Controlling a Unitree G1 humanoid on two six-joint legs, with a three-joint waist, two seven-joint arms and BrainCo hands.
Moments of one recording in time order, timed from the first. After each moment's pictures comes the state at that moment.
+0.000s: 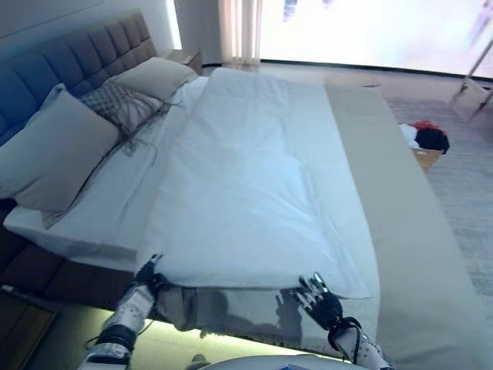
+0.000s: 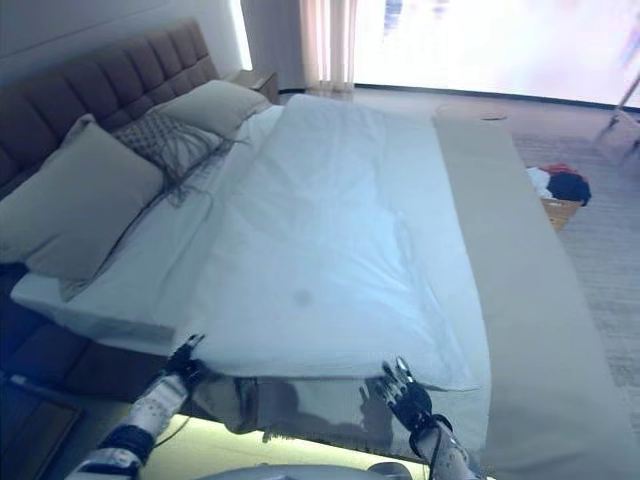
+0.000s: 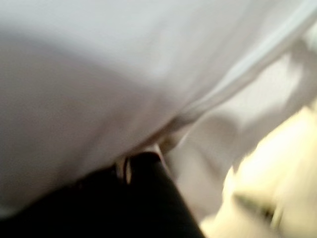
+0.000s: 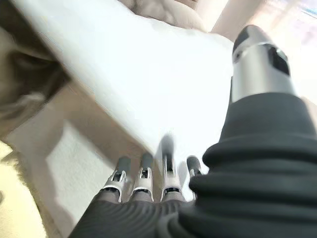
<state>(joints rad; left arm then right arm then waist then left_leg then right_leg) -0.13 0.45 0.04 0.94 -0.95 0.09 -0.09 0.20 -0.22 0.06 0.58 1.11 0.18 0.13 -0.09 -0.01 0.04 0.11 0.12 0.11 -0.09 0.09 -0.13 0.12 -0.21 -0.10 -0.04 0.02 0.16</state>
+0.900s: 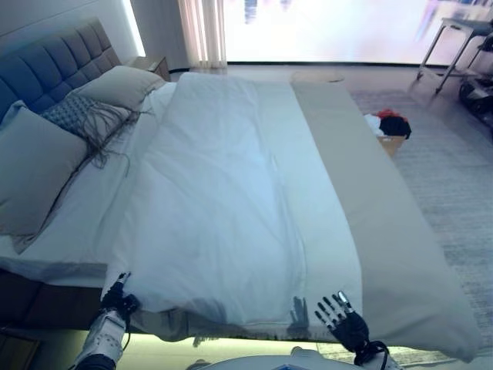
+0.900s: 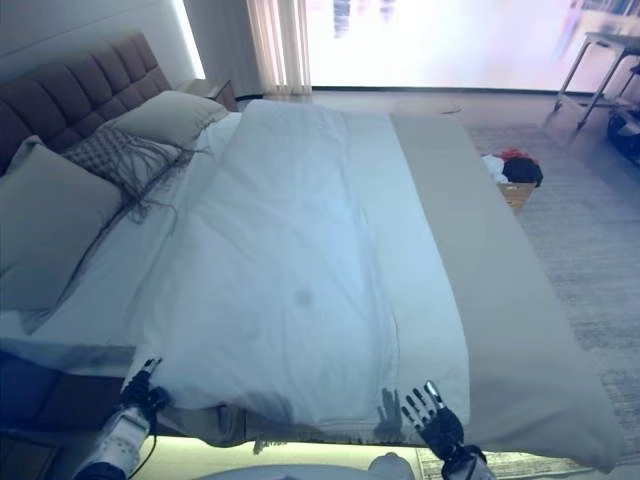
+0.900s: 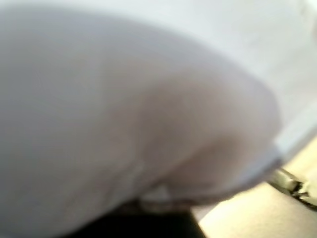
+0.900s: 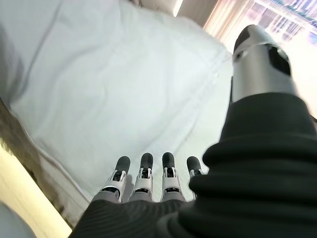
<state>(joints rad) 0.01 0.37 0.12 0.93 -1.01 -0.06 -0.18 0.23 -0.35 0.04 0.63 1.11 0.16 0.24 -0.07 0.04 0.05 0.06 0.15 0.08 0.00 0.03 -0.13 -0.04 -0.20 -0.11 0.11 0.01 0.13</state>
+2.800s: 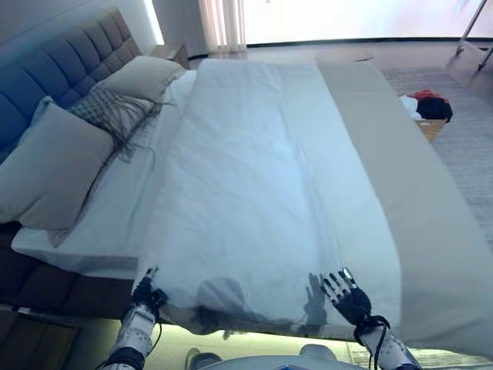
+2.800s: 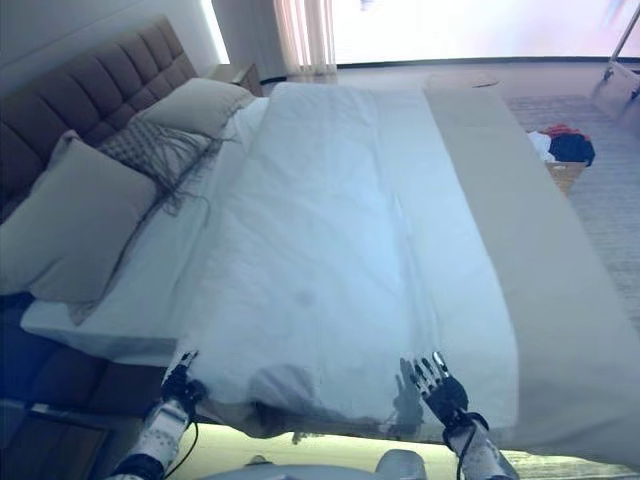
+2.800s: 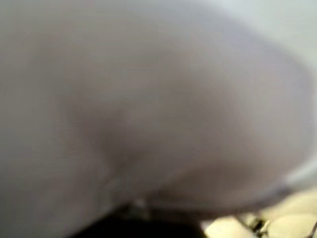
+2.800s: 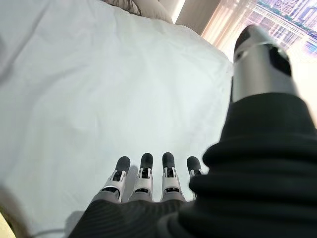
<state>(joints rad) -0.05 0.29 0.06 0.97 -1.03 -0.09 -0.21 0.10 -0.29 0.03 0.69 1.11 0.12 0.24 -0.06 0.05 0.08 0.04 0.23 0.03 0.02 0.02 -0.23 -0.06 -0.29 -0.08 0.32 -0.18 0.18</state>
